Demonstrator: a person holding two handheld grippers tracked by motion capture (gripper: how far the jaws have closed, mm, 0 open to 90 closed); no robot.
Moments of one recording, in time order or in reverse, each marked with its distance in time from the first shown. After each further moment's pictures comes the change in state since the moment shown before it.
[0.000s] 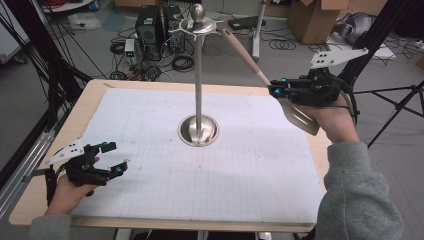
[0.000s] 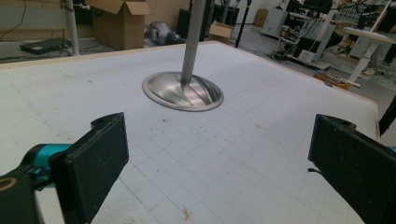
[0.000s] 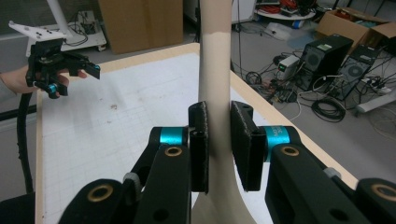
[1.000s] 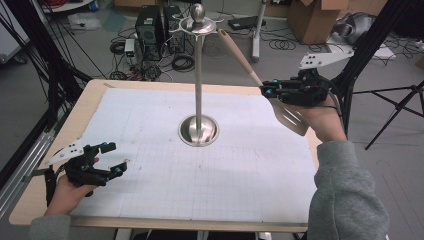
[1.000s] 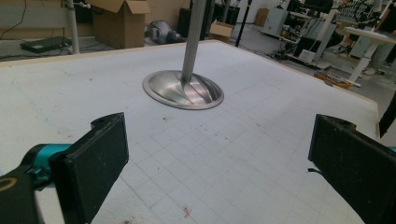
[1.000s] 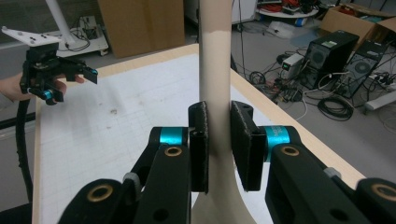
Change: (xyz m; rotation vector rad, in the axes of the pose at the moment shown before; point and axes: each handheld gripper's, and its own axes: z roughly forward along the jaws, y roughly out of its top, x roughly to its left) left arm 0.000 -0.001 -0.001 0.003 0.002 -0.005; right arm -0.004 -0.006 0.022 -0.008 0.008 0.024
